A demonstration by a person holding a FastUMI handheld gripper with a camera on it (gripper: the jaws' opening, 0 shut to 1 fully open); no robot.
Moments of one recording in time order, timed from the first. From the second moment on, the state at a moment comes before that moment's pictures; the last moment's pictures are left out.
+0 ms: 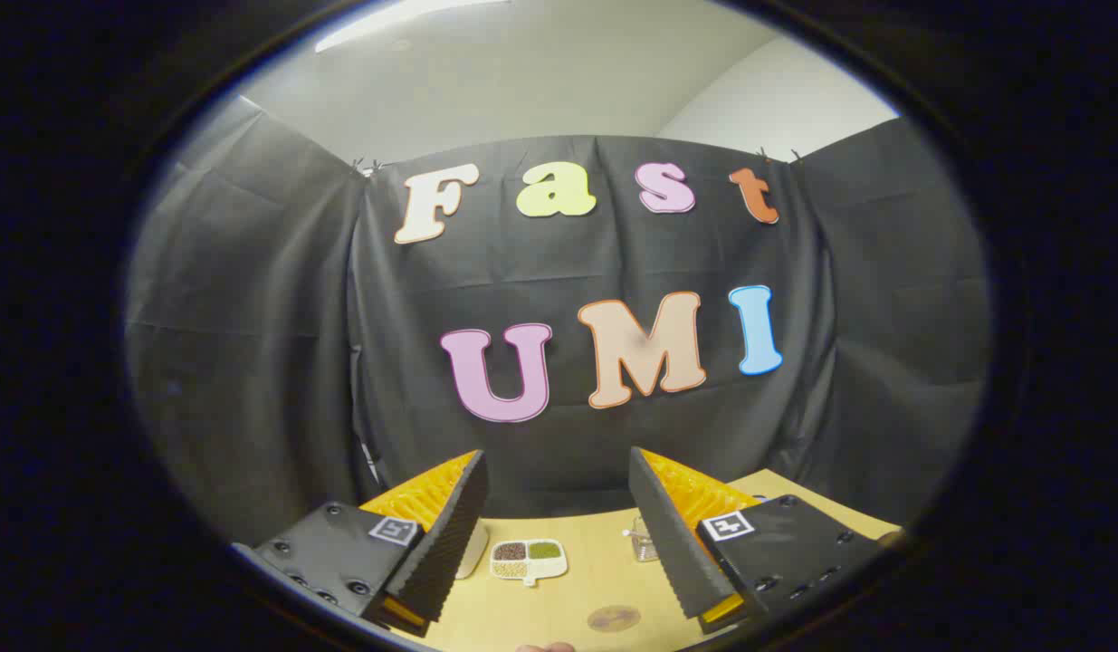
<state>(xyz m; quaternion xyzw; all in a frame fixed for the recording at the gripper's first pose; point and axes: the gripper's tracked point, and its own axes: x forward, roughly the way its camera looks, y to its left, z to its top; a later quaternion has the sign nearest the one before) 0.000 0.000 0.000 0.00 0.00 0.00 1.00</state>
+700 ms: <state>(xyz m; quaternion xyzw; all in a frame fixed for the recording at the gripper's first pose) -0.010 0.015 -0.056 -0.03 0.02 -0.02 1.00</state>
